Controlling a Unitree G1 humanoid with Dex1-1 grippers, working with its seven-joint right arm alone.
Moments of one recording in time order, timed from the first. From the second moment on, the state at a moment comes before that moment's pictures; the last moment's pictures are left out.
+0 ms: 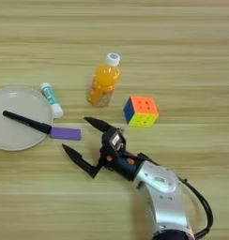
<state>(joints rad) 0.02 -0.38 -0.08 0.32 0.20 -0.36 0.96</state>
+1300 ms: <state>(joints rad) -0.06 -0.37 -0.01 0.35 0.15 -0.10 0.84</state>
